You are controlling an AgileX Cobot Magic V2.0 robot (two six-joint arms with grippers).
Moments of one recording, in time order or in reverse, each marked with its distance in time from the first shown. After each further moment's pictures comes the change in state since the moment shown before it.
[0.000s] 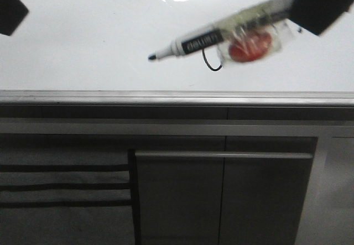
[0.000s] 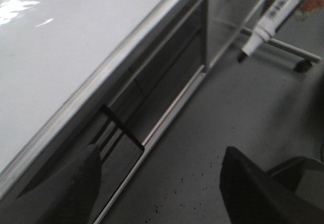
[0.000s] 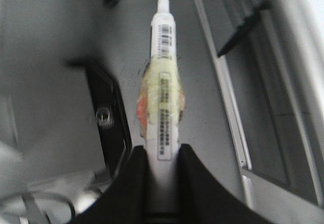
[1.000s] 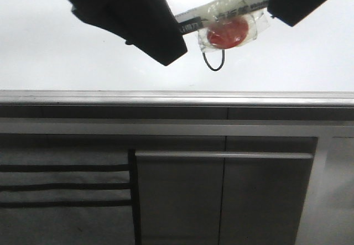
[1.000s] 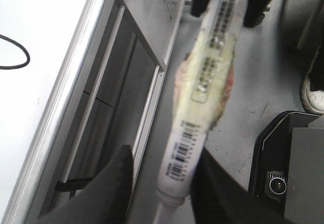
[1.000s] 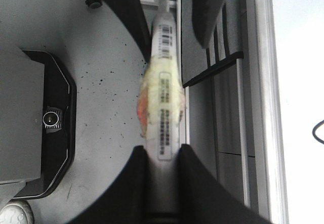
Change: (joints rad) left arm -0.198 0.397 -0.265 0.028 -0.006 0.111; right arm 0.014 -0.007 0.012 0.005 -0.157 -0.185
